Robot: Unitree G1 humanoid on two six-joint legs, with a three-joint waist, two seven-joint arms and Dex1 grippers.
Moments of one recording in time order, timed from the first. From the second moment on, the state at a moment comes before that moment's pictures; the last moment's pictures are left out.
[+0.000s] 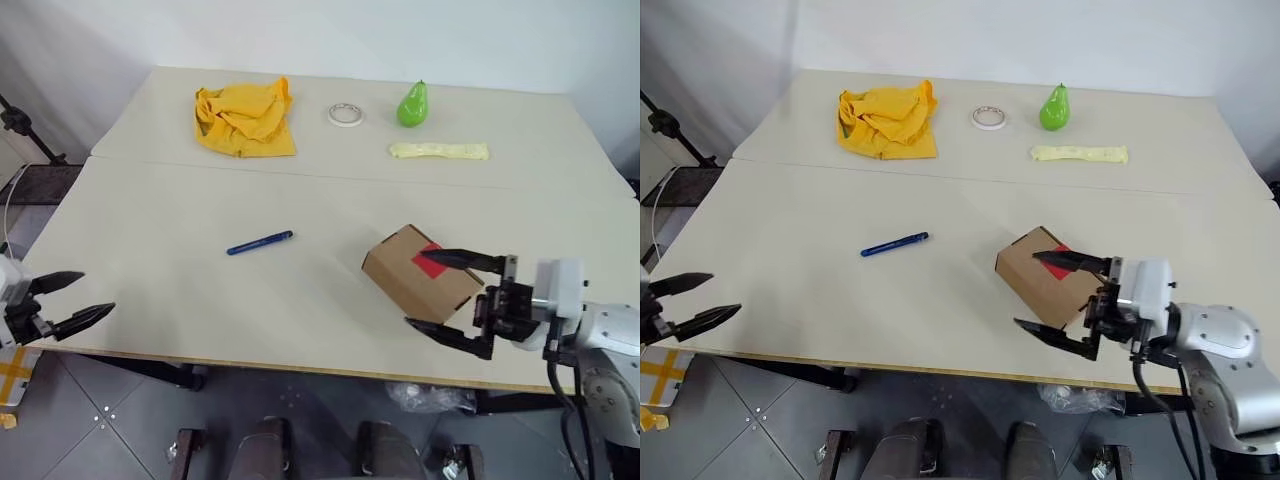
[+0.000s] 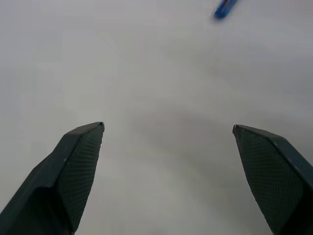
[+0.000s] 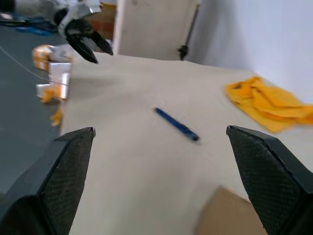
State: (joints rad) left arm -0.17 0.97 0.50 0.40 -0.41 0.15 -1.19; right arm -0.05 -0.71 -0.31 -0.51 0.68 0.19 1.07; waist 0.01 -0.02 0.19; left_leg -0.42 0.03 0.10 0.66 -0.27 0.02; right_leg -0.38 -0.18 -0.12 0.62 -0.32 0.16
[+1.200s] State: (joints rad) left arm -0.83 0.56 -0.01 1.06 -0.07 -0.32 -1.10; right arm 0.16 -0.75 -0.47 -0.73 0.75 0.27 0.85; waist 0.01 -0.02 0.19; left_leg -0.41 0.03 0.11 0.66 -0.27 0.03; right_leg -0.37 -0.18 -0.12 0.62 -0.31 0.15
